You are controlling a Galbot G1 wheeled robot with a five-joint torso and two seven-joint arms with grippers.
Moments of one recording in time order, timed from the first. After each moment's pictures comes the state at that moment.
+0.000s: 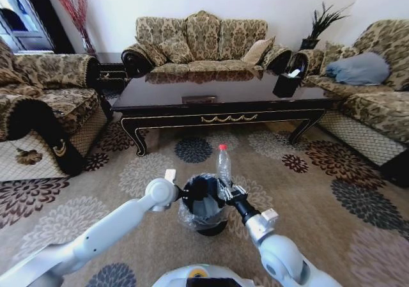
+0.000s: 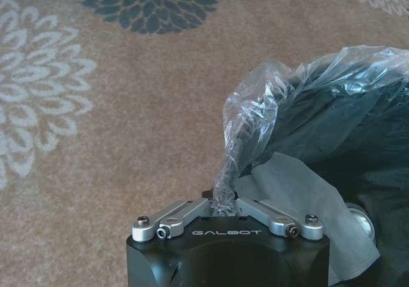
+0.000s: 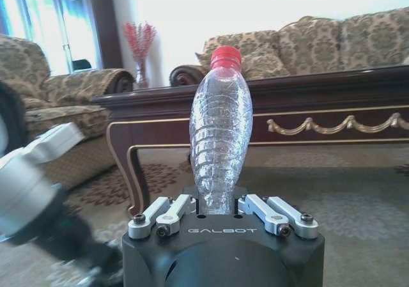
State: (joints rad) left arm 0.58 -0.95 0.36 -1.92 -1.74 0.74 -1.05; right arm -1.52 0.92 0.18 2.28 0.47 -0.06 0.22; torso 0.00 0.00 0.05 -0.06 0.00
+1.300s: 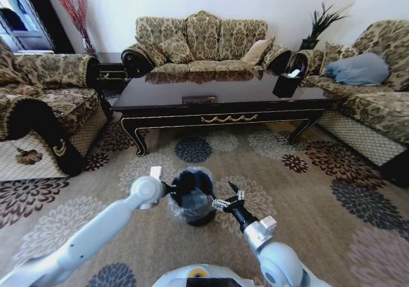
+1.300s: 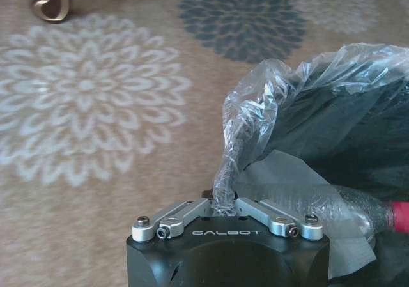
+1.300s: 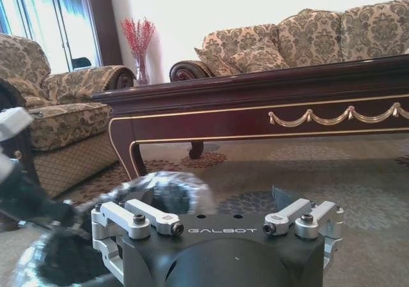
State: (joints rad) left arm 0.76 -0.81 0.06 -1.97 -1.71 0.74 -1.04; right arm -1.56 0.95 0.20 2.27 0.46 -0.05 0.20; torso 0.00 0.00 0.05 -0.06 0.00
